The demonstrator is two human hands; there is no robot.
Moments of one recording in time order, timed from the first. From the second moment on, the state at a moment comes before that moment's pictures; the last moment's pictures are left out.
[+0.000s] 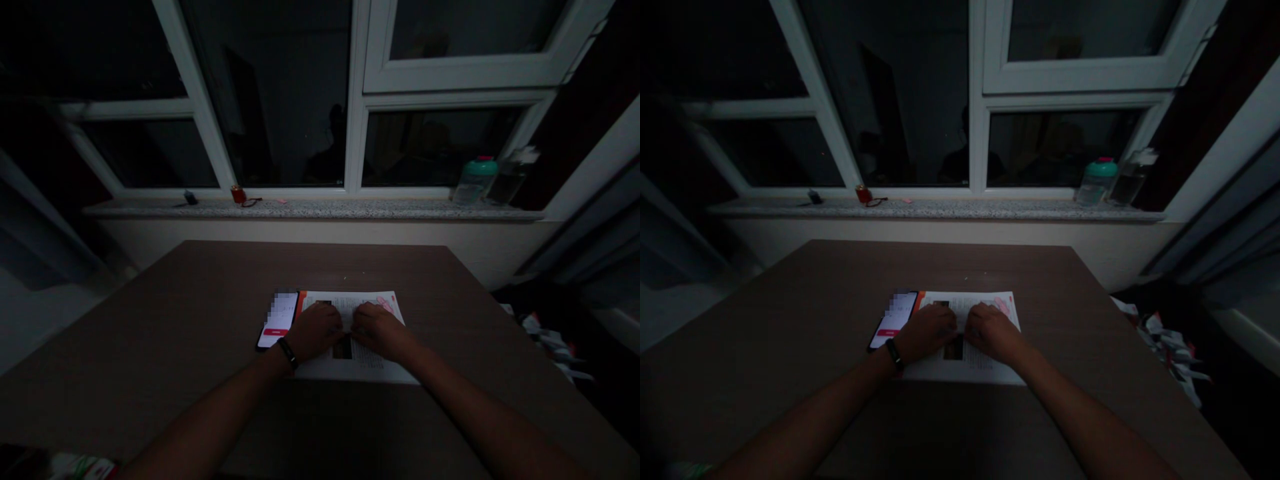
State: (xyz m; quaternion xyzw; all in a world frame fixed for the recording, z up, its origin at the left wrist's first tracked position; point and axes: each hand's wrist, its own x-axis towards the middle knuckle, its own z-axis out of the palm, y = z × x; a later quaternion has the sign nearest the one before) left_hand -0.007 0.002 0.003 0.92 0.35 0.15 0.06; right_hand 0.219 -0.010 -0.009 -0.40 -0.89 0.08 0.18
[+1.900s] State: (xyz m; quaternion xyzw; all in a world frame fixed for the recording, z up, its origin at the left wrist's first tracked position) left_hand -0.015 0.019 -0.013 0.92 0.32 0.16 0.13; right_hand 0.233 0.002 -0.022 -0.39 -0.88 0.18 0.22
